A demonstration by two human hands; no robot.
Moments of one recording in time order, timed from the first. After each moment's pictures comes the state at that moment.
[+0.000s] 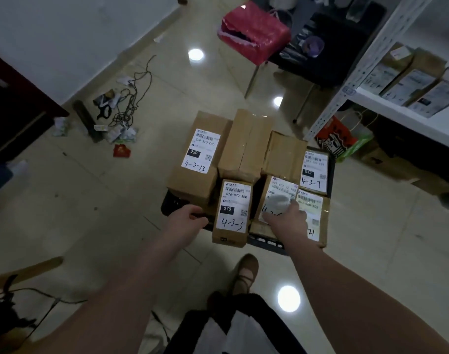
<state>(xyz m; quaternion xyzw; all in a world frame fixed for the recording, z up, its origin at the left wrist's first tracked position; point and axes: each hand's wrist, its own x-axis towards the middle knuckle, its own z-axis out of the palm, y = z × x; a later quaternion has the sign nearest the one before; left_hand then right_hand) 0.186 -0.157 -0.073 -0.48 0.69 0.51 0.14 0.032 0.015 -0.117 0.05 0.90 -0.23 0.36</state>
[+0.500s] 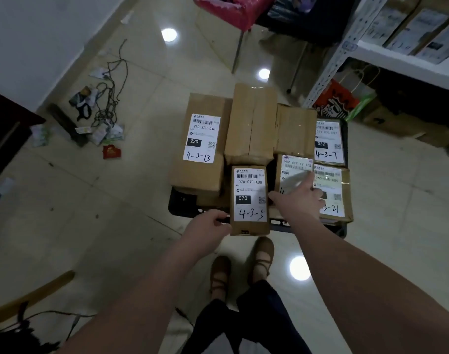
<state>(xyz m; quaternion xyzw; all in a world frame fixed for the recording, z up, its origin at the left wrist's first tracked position) 0.188 -0.165 -0.096 -0.38 0.74 0.50 0.26 0.043 -0.019 -0.138 0.13 0.93 -0.20 0.29</state>
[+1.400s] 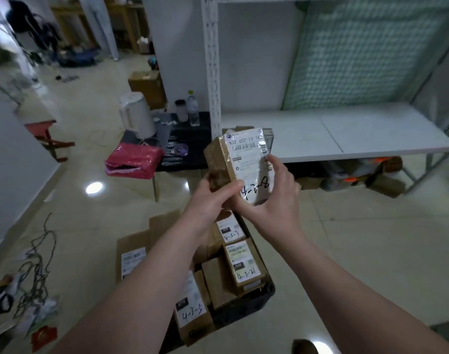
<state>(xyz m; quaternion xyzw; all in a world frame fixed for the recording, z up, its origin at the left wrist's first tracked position) 0.012 -0.055 0.138 -0.09 0.69 0.71 0.10 0.026 0.085 0.134 -0.02 0.87 -0.46 -0.17</state>
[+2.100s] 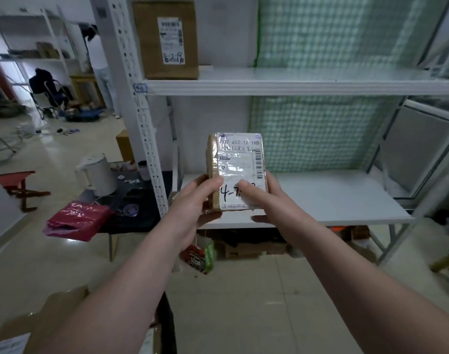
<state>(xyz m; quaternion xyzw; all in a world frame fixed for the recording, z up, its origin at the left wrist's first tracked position) -0.107 0.207 0.250 -0.02 0.65 0.76 0.02 -0.123 0.385 0.251 -0.12 0.75 -0.64 0.08</state>
